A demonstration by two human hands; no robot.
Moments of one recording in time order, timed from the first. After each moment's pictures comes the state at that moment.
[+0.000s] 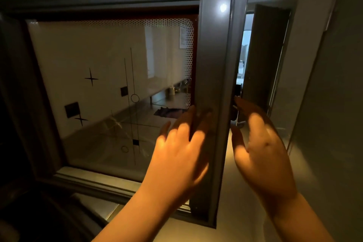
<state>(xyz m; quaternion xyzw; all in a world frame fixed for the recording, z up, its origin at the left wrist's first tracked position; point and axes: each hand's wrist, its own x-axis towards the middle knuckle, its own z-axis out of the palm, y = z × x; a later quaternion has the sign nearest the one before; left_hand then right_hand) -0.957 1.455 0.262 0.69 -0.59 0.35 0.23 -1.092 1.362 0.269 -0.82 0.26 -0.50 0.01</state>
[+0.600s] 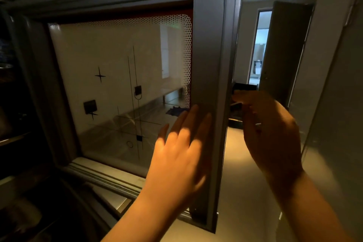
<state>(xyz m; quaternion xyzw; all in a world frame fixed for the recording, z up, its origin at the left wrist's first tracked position) -0.985 1.471 0.258 0.71 -0.56 0.38 0.19 -1.096 1.332 0.278 -0.77 0.13 -0.62 -0.02</state>
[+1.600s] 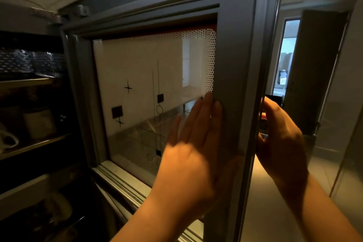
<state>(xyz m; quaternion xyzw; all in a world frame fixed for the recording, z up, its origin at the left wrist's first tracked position) -0.979 1.504 0.285 0.71 -0.55 0.37 0.24 -1.063 1.334 0.292 -0.78 0.01 -0.62 -0.01</state>
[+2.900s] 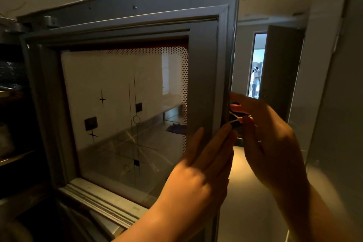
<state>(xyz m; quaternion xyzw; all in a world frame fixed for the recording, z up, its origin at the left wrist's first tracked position) -0.995 1.459 0.272 0.58 -0.65 0.48 0.11 -1.104 1.348 0.320 -0.79 0.03 -0.61 -0.02</state>
